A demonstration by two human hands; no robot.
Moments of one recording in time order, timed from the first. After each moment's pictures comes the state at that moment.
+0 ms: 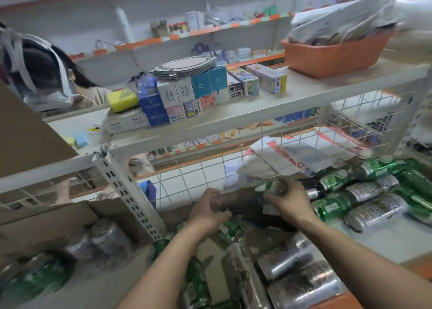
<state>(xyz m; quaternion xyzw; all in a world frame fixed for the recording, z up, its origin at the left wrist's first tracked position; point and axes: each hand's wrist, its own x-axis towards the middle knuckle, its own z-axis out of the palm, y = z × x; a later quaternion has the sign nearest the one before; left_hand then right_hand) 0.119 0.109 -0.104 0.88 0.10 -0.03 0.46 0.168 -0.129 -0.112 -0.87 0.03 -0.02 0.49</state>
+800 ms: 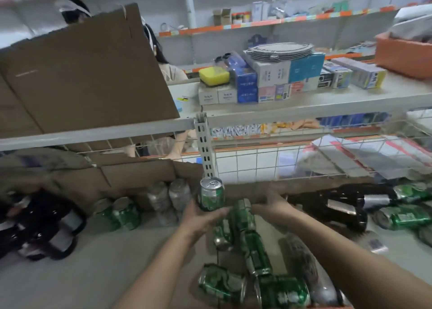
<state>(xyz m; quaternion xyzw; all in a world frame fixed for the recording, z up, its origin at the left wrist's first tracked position) -0.006 0.272 -0.111 0.75 0.18 0.11 0.62 0.097 0.068 -0.103 -0.90 -0.11 0.23 0.36</state>
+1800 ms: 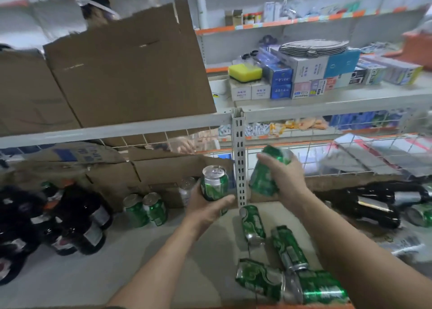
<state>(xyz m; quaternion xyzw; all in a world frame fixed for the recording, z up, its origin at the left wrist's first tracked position) -0.046 0.336 -0.077 0.74 0.16 0.14 0.64 0.051 0.155 -0.026 -0.63 0.00 0.13 0.77</state>
